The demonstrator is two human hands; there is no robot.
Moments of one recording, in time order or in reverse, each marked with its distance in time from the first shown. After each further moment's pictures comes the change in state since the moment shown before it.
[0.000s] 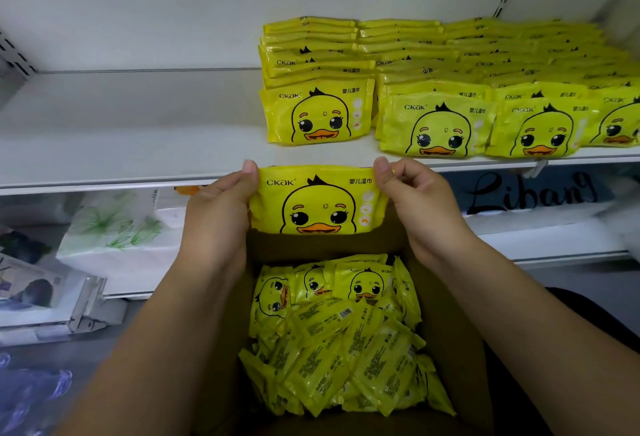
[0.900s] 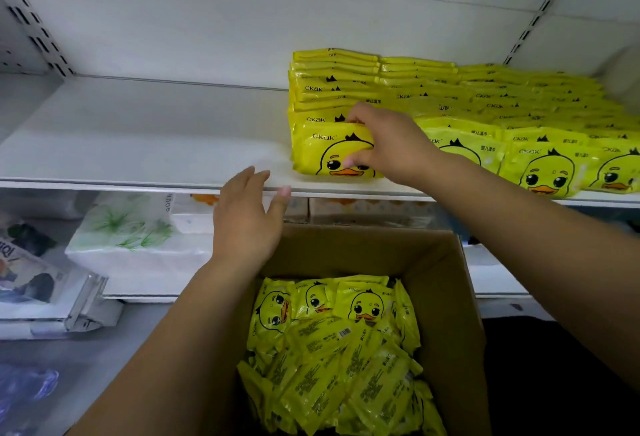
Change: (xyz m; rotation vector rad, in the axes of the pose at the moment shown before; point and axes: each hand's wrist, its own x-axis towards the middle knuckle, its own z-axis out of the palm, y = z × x) left_hand 0.036 -0.023 -0.023 0.943 0.053 0.391; right_hand 0.094 -0.070 0.039 -1.216 -0.313 -0.511
